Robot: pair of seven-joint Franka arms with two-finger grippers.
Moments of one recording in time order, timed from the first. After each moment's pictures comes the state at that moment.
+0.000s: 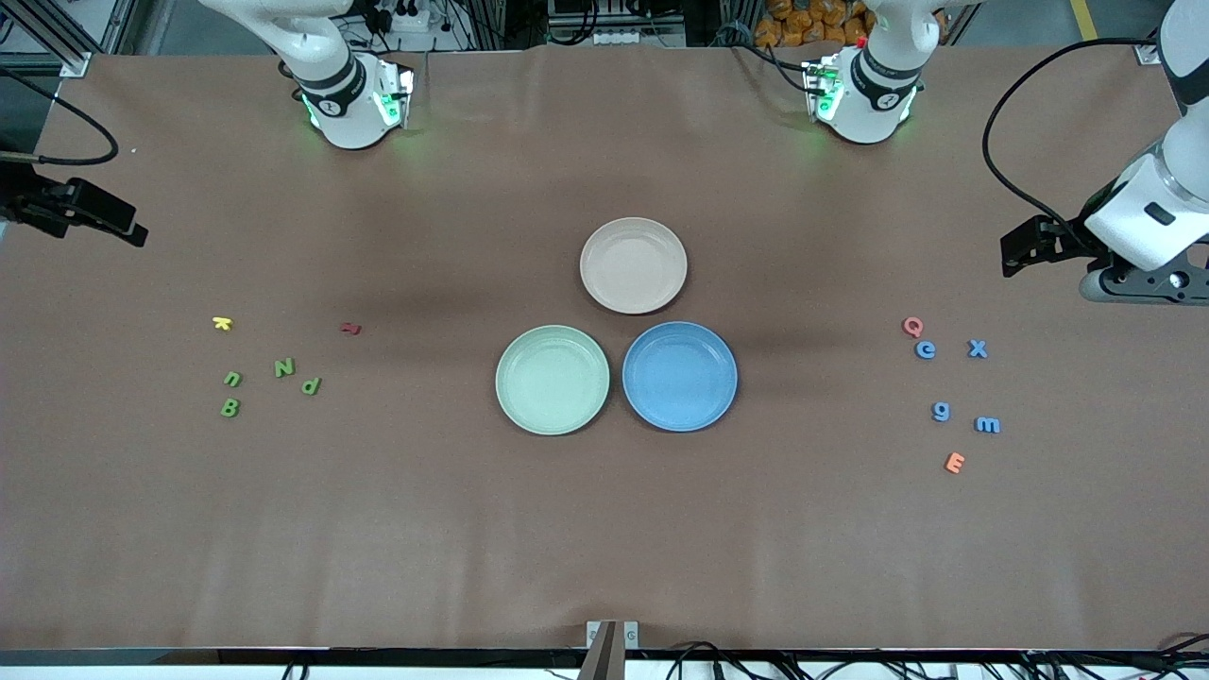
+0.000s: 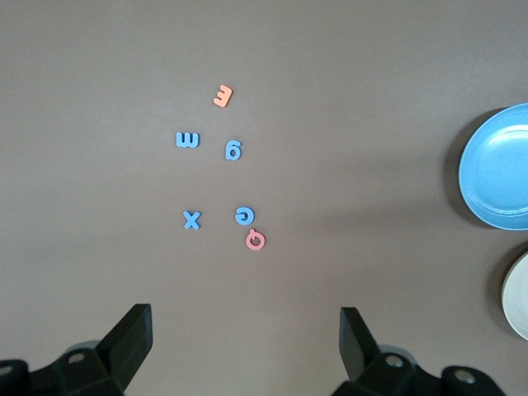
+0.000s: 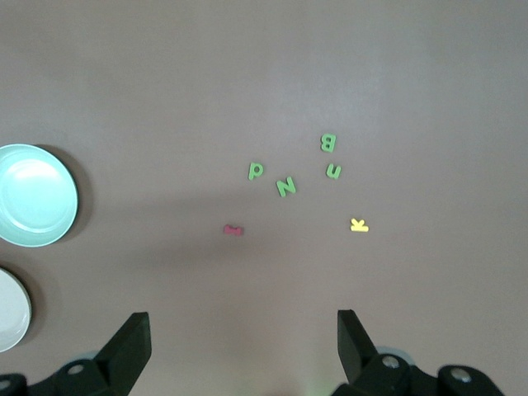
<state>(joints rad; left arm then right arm) 0.13 0.02 -0.21 -1.66 0.06 1.65 0.00 -0.07 -0.01 0.02 -1.54 0.04 1.48 0.11</state>
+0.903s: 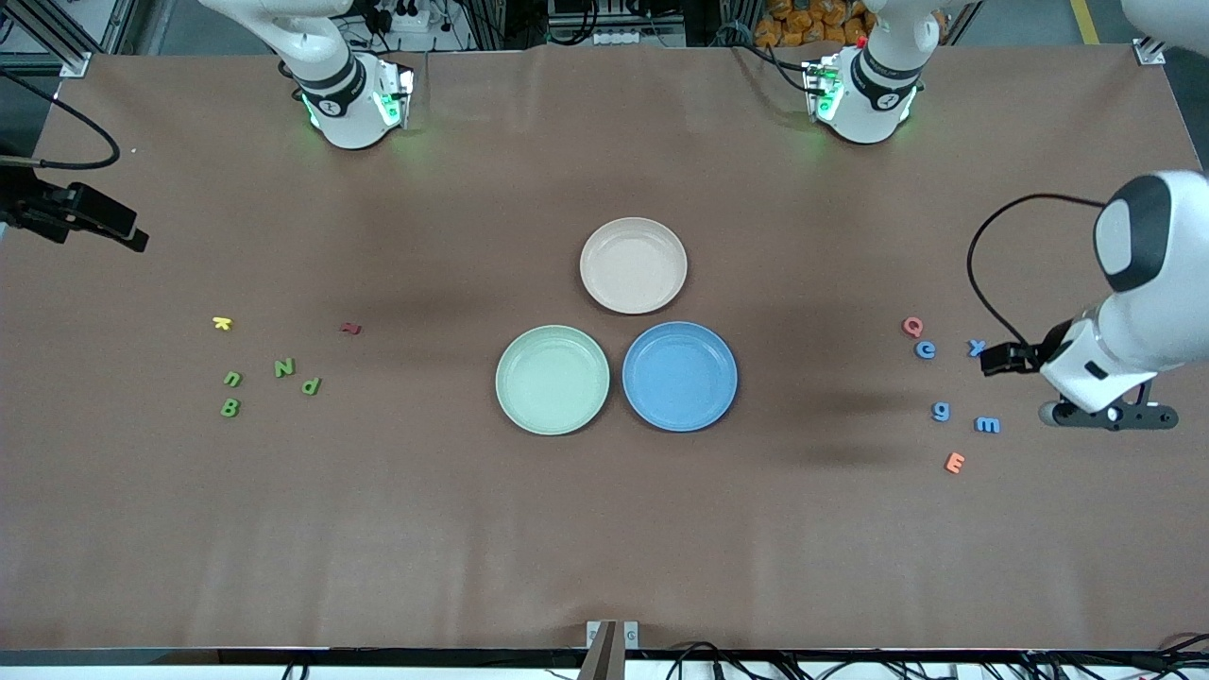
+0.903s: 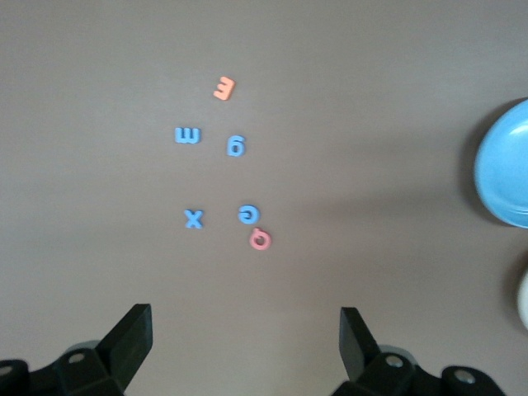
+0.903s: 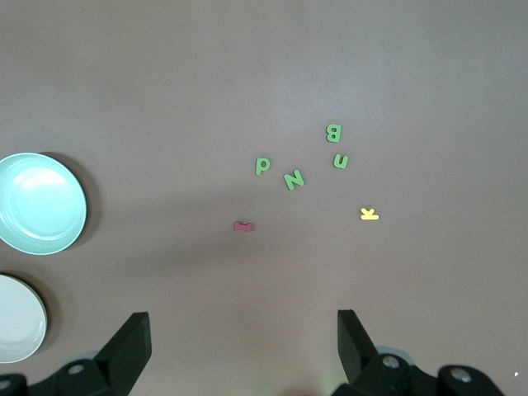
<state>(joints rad) 0.19 0.35 -0.20 -1.65 0.16 1.91 0.00 -0.06 -0.01 0.02 -1.54 0.04 1.50 0.11</state>
